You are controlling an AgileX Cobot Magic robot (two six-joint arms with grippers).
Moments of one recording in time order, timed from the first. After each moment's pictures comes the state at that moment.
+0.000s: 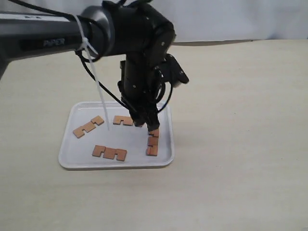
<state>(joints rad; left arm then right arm) -0.77 2.14 -1.72 0.19 1.21 0.31 -0.15 0.00 0.00 -0.02 0.35 0.18</state>
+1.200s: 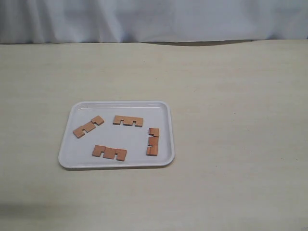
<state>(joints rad) 0.01 0.81 -0.66 -0.05 0.40 0.11 -0.15 0.00 0.00 -0.02 0.35 0.18</state>
